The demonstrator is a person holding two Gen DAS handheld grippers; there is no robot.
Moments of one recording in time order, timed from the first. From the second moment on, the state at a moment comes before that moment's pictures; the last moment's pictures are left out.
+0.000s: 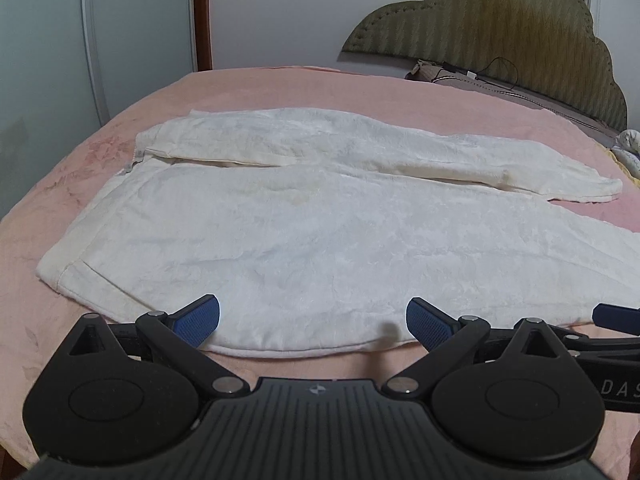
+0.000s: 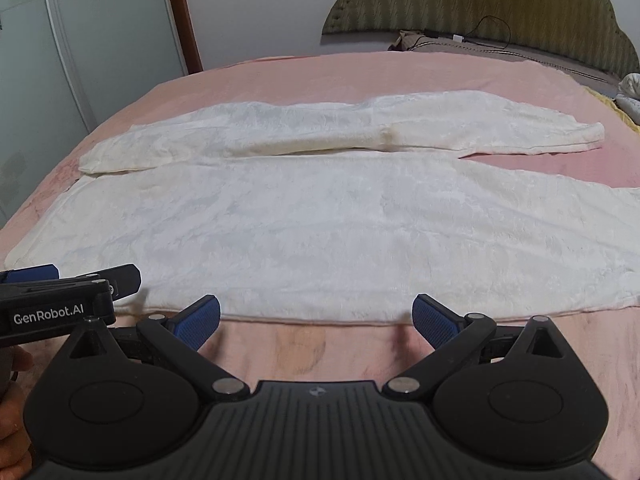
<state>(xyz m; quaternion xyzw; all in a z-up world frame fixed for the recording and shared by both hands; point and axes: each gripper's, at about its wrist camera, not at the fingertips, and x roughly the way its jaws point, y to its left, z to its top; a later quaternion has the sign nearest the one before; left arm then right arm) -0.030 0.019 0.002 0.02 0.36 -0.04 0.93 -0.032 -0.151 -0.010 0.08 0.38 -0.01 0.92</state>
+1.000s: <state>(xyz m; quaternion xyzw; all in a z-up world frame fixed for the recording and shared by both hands) -0.041 0.015 0.000 0.04 0.35 -0.03 0.93 -0.040 -0.144 -0.009 0.07 0.39 0.01 0.92</state>
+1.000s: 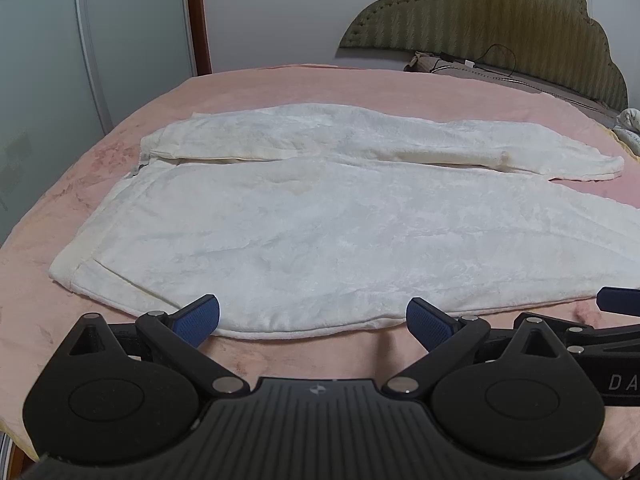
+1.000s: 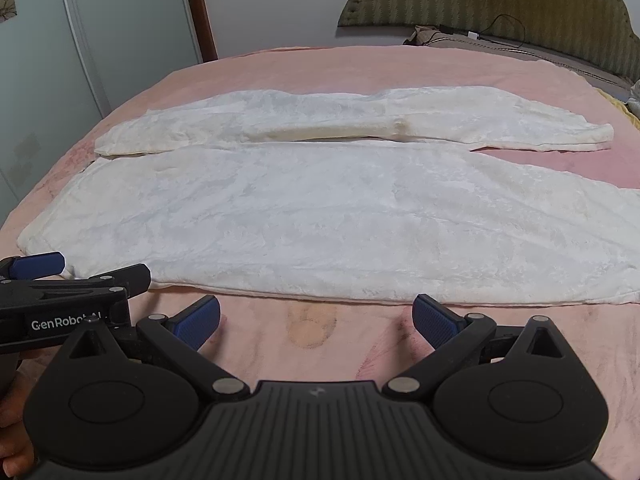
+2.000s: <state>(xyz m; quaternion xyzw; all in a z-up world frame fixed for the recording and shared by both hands) -0.042 0.017 0.001 0.04 0.35 -0.03 0.94 -0.040 -0.141 -0.008 0.07 0.39 0.02 0.92</state>
